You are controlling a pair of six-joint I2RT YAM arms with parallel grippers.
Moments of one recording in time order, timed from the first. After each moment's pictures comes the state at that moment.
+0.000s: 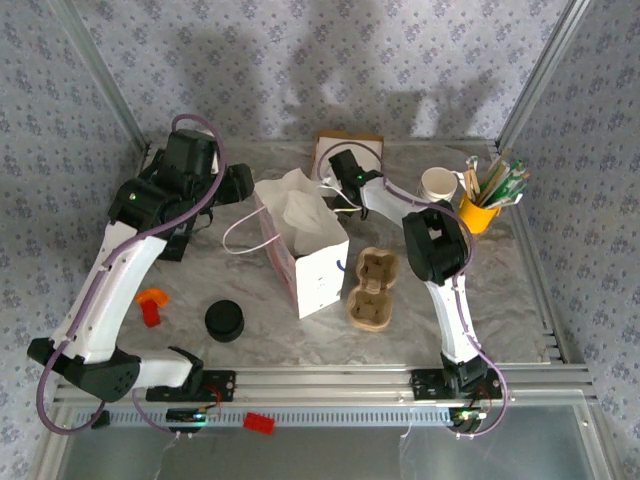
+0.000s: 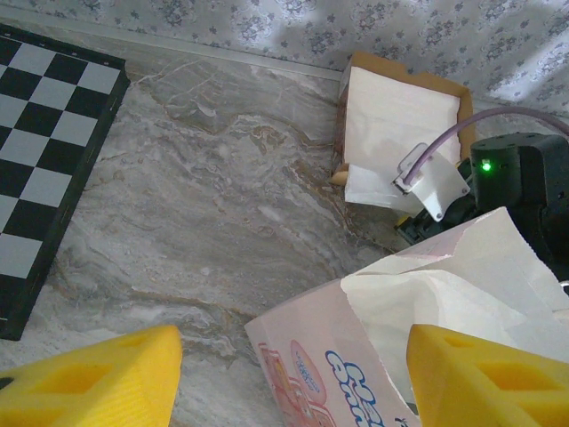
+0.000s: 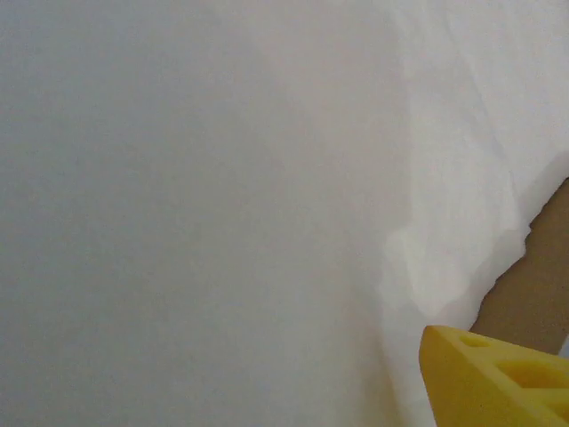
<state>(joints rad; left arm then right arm) -0.50 1.30 1.71 -1.10 -0.20 -0.52 0.50 2.27 1.80 -0.49 0.36 -0.57</state>
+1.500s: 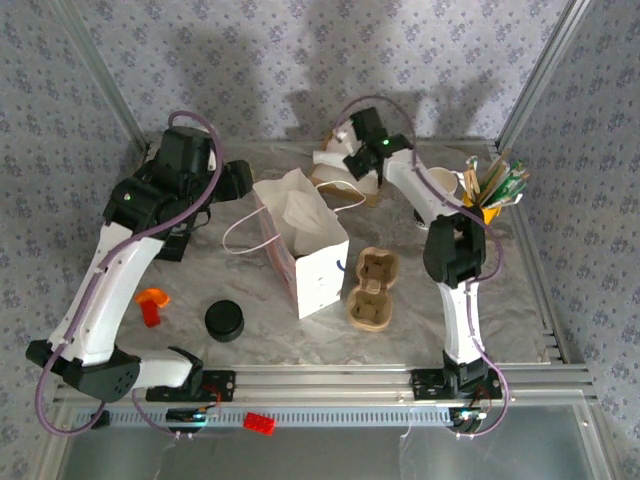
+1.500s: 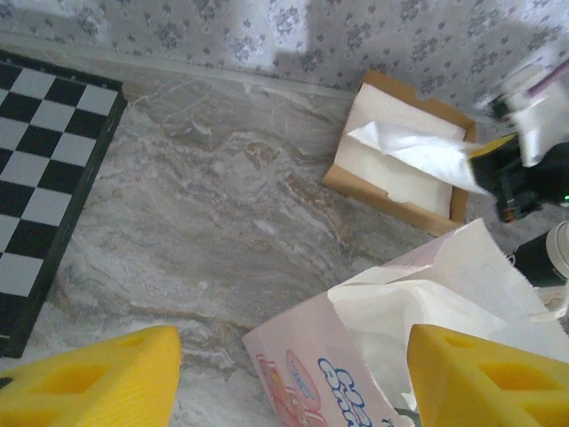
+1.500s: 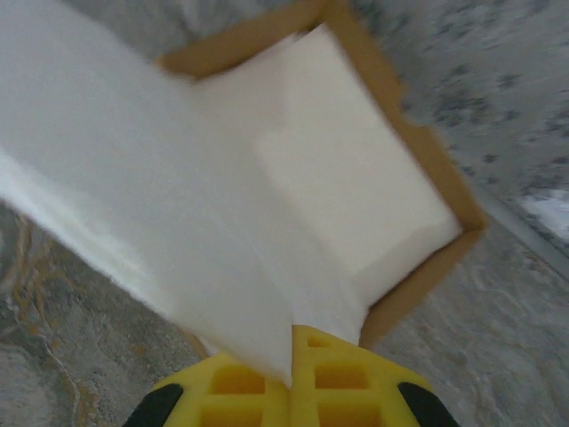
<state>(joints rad) -0.50 1.30 1.76 -1.10 -0.20 -0.49 0.39 2.14 2.09 -0.76 0.12 -0.33</state>
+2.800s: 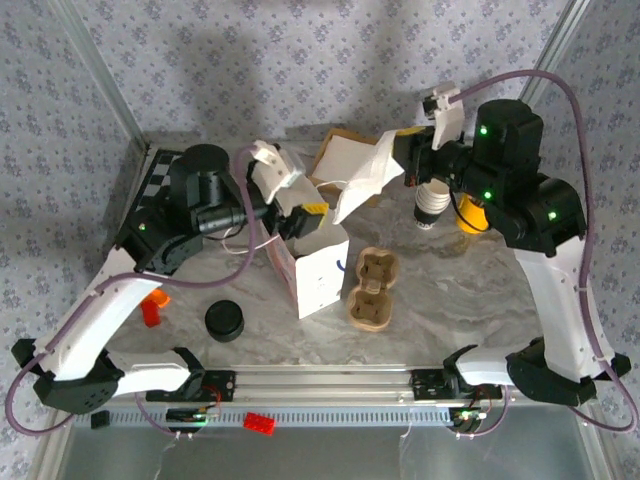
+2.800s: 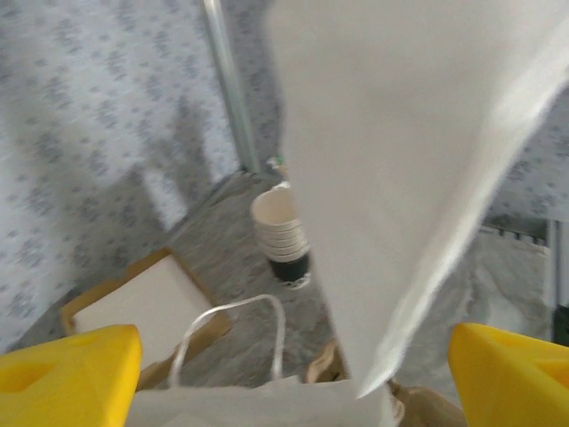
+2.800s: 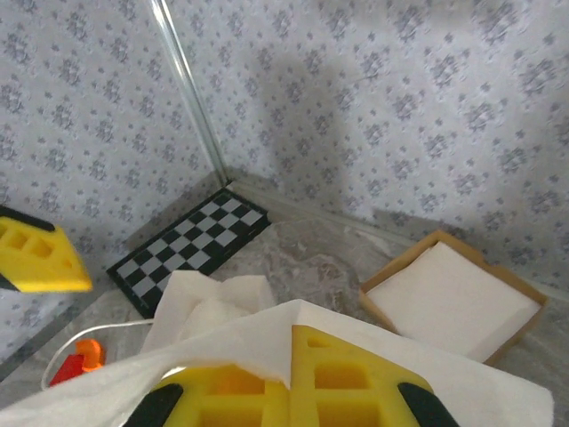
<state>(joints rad) -0.83 1.21 1.62 -0.65 0.25 0.18 0.51 1.31 2.03 -0.98 -0.18 0.12</state>
